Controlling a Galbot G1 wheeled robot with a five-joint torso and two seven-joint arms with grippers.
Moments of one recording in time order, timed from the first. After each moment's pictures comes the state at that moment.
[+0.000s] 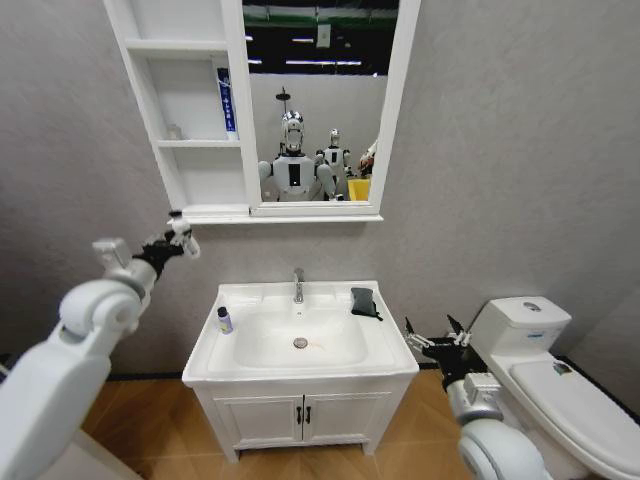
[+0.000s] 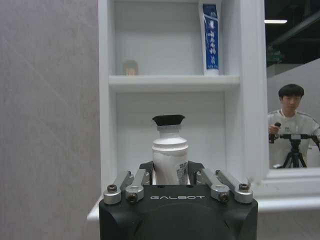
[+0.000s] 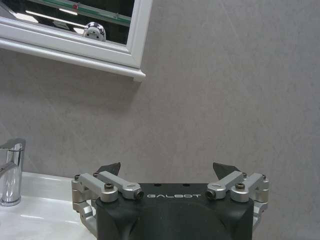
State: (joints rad) left arm 0.49 -0.68 -0.40 -1.86 -1.02 0.56 -0.31; right arm -1.60 1.15 0.64 2.29 0.23 -0.23 0.27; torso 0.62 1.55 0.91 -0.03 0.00
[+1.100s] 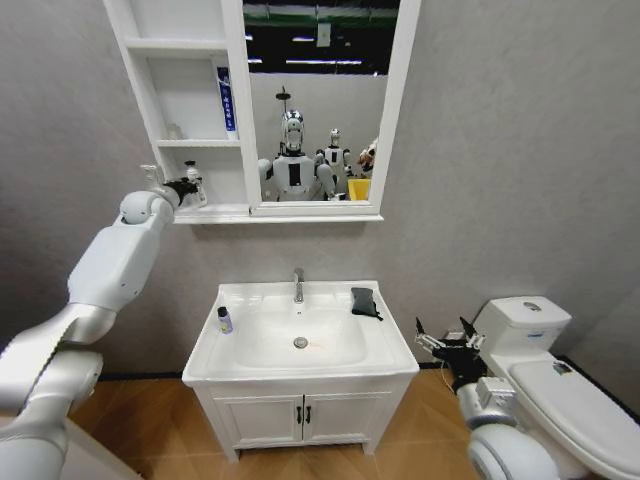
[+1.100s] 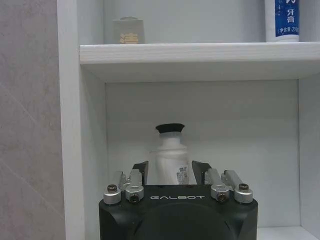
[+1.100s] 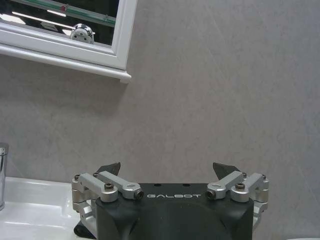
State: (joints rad) left arm -0.12 -0.96 0.00 -1.02 -0.77 0.39 -0.04; right arm -1.62 1.16 0.69 2.29 0.26 -0.20 0.27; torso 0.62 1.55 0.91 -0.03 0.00
